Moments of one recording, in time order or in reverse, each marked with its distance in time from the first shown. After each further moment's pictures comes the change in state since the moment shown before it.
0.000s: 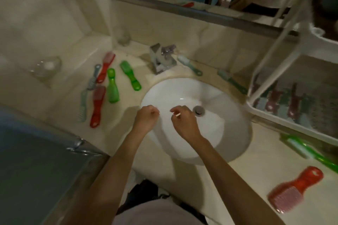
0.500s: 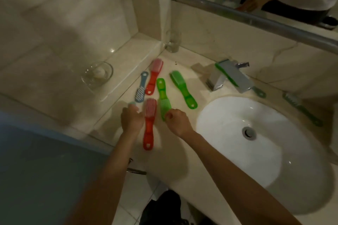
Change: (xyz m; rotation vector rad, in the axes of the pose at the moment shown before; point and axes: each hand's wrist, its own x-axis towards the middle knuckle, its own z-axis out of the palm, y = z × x) left_hand 0.132 -0.148 -0.166 0.086 0.309 -0.273; right_hand 0.120 -0.143 0.177 -0.162 -0.277 -0.018
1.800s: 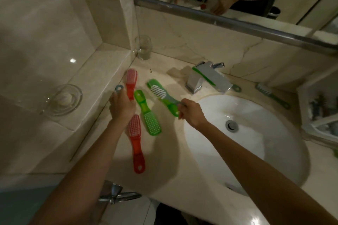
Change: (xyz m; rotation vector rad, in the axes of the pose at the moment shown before) left_hand 0.074 0.067 0.005 0.098 -0.097 0.271; right_hand 0.033 0.043 -0.065 0.162 0.238 0.152
